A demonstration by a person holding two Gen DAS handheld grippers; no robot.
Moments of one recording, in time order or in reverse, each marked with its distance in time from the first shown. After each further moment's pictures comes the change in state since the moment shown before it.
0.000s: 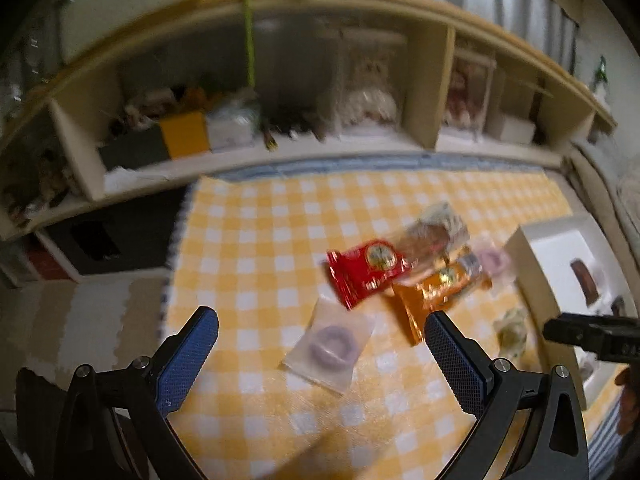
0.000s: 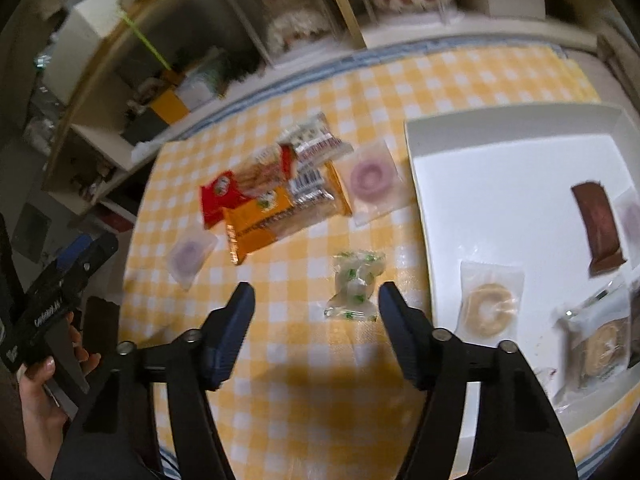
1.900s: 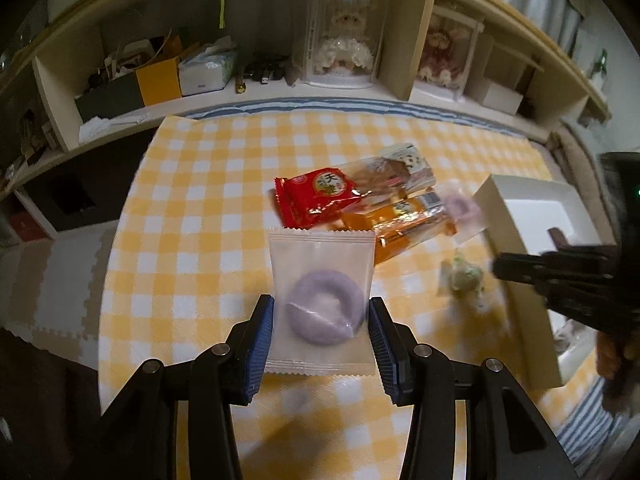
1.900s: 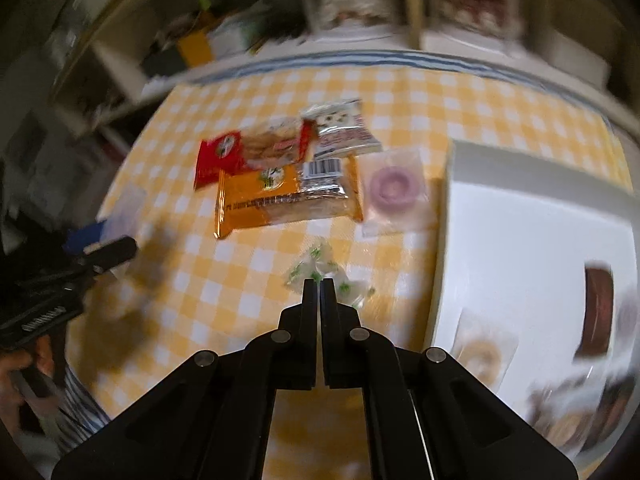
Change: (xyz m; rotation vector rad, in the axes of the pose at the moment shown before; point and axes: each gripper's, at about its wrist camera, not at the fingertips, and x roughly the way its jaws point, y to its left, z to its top) left arm 0.001 -0.034 -0.030 -0.064 0.118 -0.052; right arm 0.027 0.015 0.013 -0.335 0.080 -0.050
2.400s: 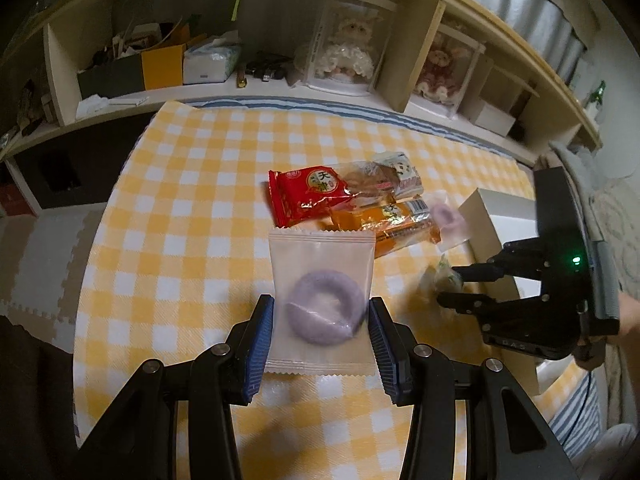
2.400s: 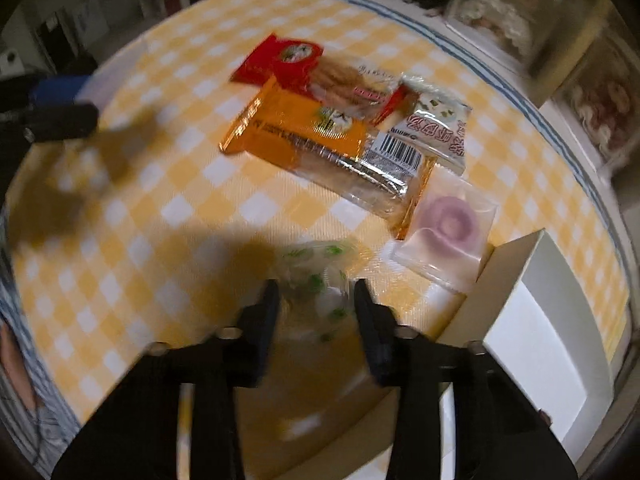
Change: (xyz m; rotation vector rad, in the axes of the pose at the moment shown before) left arm -0.005 0.012 -0.013 -0.087 -0.020 -0.069; right arm 0.054 0.026 -0.002 -0.548 0.164 -0.066
